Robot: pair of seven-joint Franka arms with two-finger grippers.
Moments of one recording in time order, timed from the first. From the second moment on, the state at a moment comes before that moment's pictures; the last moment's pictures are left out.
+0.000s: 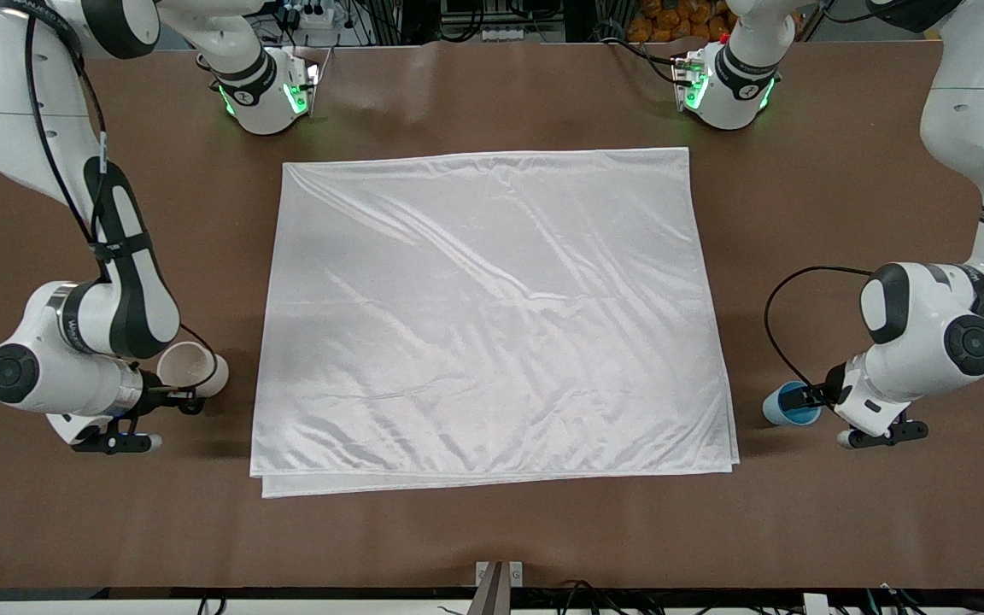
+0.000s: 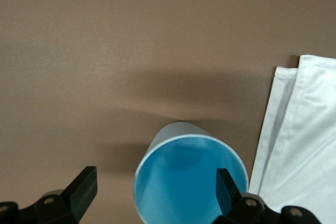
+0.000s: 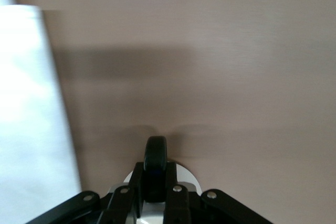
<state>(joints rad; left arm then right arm) 0.29 0.69 -0.30 -1.63 0.19 2.33 -0.21 -0.03 0.71 -0.01 -1.51 0.04 2.14 -0.07</state>
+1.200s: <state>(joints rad) 0.29 0.69 -0.30 -1.63 0.19 2.34 -0.21 0.27 0.63 0.03 -1.46 0.04 2.11 0.30</state>
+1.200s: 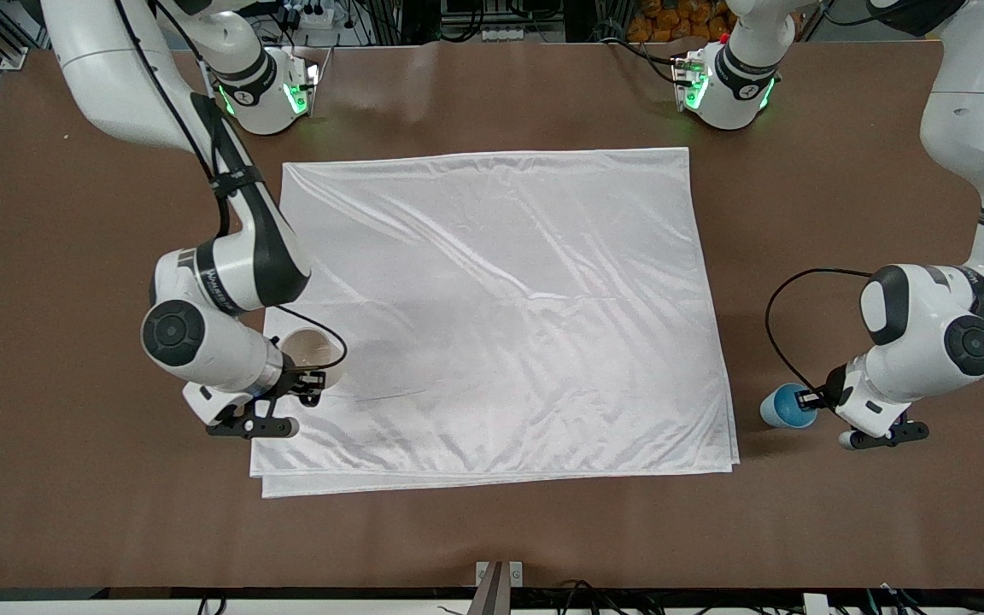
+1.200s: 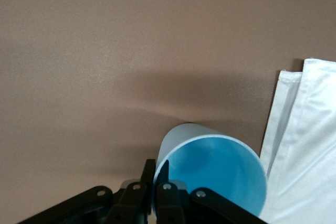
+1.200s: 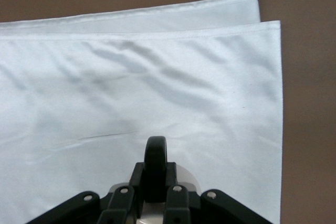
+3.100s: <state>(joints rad) 0.24 0.55 -0.37 -1.61 0.19 2.31 -0.21 0.64 0.84 0.03 -1.22 0.04 2.11 0.69</state>
